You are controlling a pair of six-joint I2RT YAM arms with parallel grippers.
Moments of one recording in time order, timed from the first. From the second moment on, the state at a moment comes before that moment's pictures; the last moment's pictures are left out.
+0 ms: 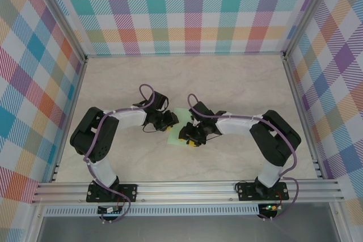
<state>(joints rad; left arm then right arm) -0.52 1.77 0.93 -0.24 0.34 -0.92 0.79 1.74 0.92 -0.28 -0.48 1.07</state>
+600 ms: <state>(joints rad) -0.52 1.77 0.93 -0.24 0.34 -0.92 0.80 1.74 0.92 -0.30 -0.44 1.07</state>
